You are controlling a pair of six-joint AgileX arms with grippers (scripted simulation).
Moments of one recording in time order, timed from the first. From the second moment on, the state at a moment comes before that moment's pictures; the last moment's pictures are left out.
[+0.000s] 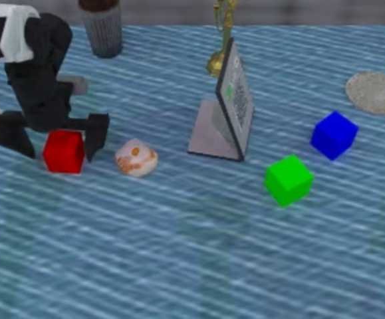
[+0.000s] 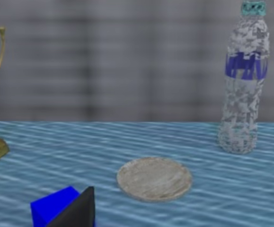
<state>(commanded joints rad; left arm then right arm) -0.17 2.28 1.65 -0.93 0.00 -0.07 0.00 0.00 0.00 0.00 0.00 0.00</state>
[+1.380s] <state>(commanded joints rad) -0.17 2.29 1.64 -0.92 0.00 -0.07 0.00 0.00 0.00 0.00 0.00 0.00</state>
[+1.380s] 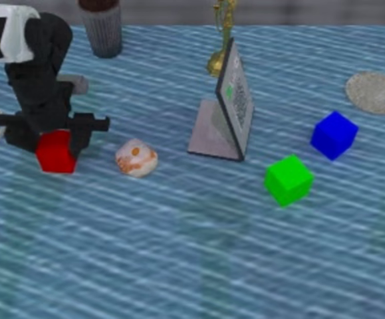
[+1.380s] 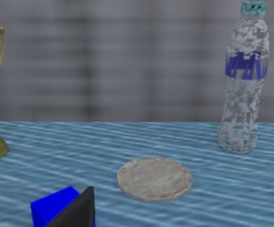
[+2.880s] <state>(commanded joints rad) -0.46 1.97 1.54 -1.13 -0.01 -0.42 0.00 0.00 0.00 0.00 0.00 0.00</state>
